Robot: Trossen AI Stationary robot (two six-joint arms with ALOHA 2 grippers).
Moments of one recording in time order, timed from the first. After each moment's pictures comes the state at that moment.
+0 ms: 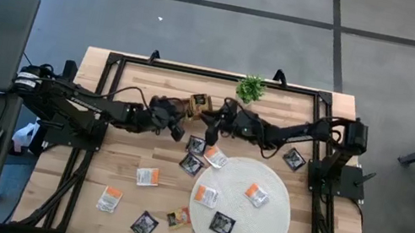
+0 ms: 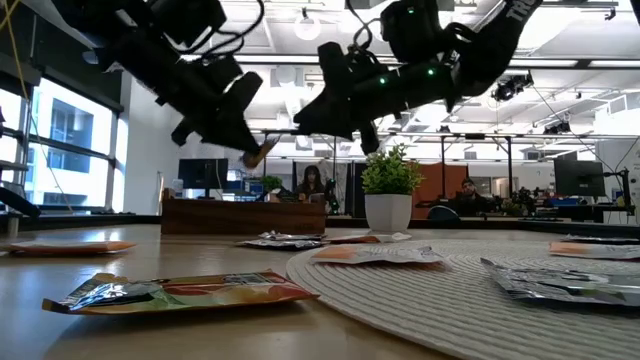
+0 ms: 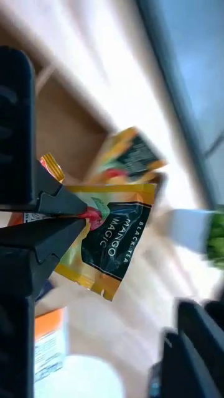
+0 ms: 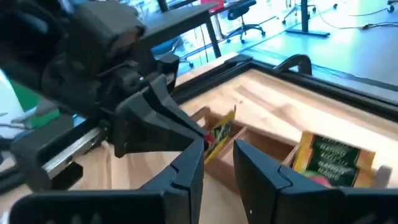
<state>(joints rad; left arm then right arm) 0.03 1.32 0.61 0.15 -0.62 -0.51 -0.14 1.79 0.87 0.76 0.17 0.38</state>
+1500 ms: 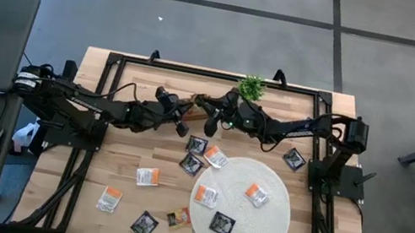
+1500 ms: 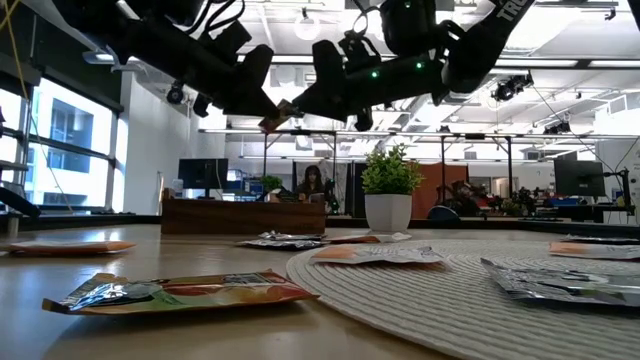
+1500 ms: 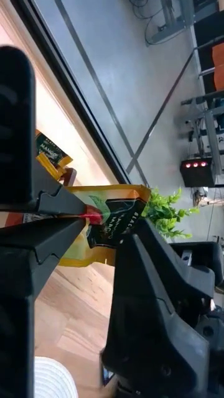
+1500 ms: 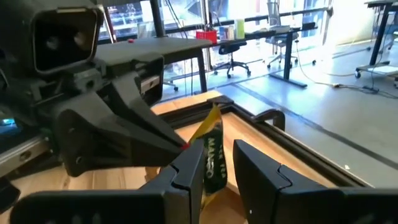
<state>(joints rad) 0.03 1.32 0.61 0.44 -0.67 -0.21 -0.20 1.79 0.92 0.82 0.19 0.15</state>
